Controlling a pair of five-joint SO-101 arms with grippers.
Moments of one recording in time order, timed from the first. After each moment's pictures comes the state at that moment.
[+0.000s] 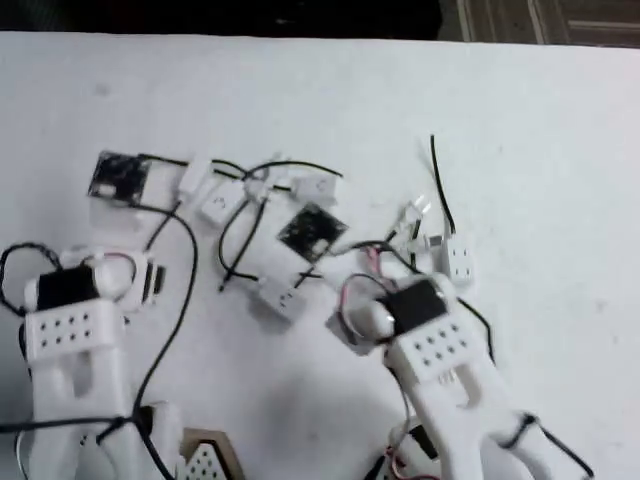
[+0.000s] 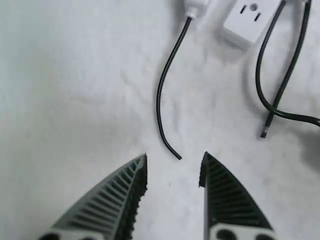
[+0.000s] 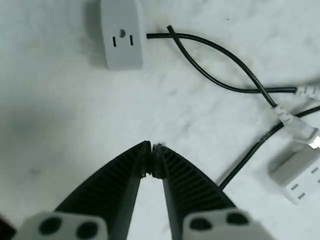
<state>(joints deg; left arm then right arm) -19.6 -43.7 51.3 66.6 -20.1 -31.9 -40.7 47.2 75.2 24.7</state>
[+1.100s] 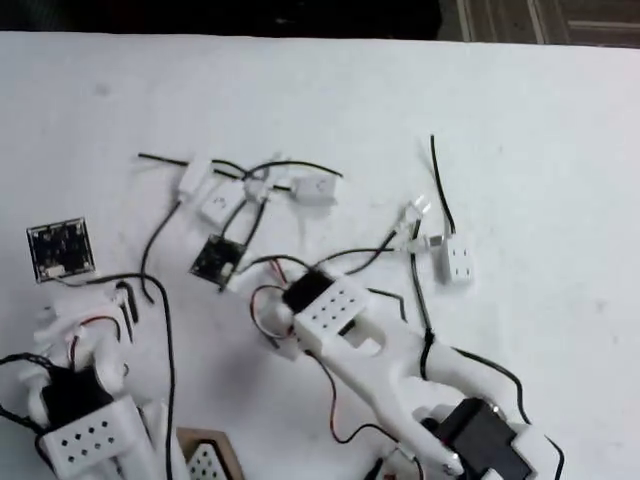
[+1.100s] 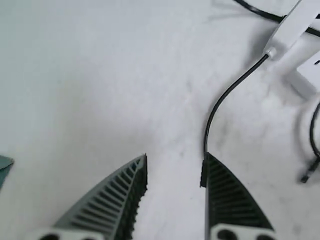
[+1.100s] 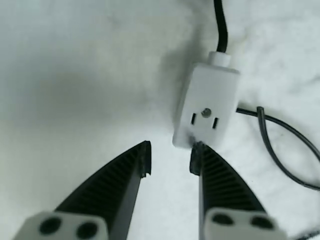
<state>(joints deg) -31.8 -82.2 75.7 63.0 -11.4 -47.3 -14.7 41.2 60.2 21.1</state>
